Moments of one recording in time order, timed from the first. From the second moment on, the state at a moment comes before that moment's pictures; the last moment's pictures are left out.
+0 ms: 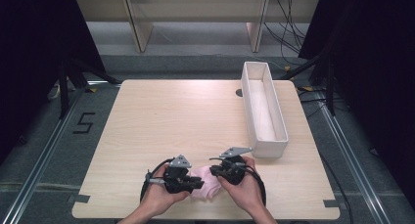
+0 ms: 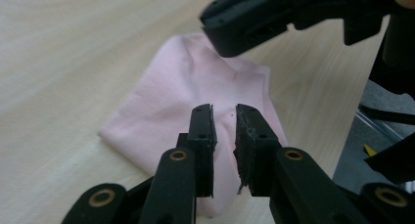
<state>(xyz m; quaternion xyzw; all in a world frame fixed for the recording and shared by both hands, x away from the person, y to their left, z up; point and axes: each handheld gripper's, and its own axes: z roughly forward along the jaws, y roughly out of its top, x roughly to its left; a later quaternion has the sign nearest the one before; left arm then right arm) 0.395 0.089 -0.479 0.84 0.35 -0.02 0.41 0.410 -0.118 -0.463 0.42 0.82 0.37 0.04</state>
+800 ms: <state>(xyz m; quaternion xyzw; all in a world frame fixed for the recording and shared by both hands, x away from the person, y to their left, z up) 0.389 0.101 -0.474 0.84 0.35 0.00 0.41 0.415 -0.127 -0.476 0.43 0.83 0.36 0.07</state>
